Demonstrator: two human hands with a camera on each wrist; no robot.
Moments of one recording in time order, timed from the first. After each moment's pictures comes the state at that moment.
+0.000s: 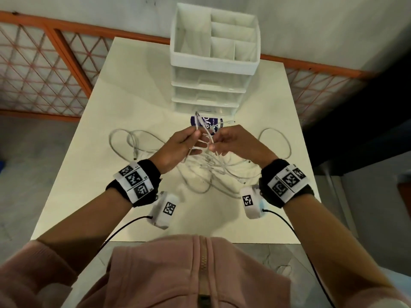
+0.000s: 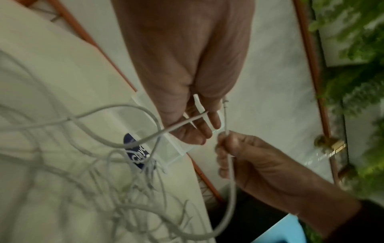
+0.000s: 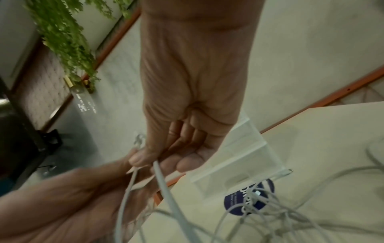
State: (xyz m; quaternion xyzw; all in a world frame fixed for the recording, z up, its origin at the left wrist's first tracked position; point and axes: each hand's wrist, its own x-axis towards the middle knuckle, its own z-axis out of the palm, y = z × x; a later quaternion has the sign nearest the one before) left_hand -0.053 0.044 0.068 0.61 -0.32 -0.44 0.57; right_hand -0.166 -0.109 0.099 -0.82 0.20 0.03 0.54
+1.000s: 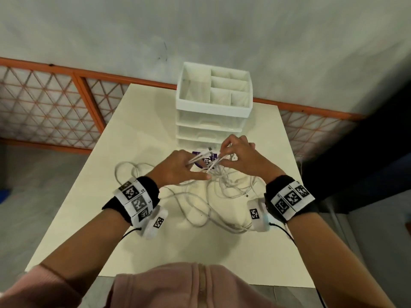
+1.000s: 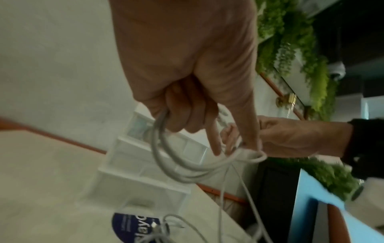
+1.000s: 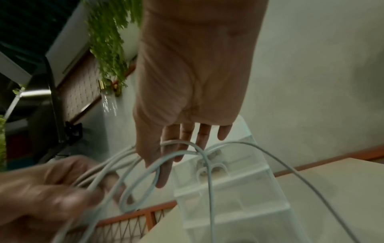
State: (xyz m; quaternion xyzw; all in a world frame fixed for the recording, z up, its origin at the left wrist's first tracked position) left_hand -0.037 0.037 0.120 0.77 -0.46 -0.26 0.35; right_hand -0.157 -0.146 0.130 -0.96 0.12 -0.04 0.24
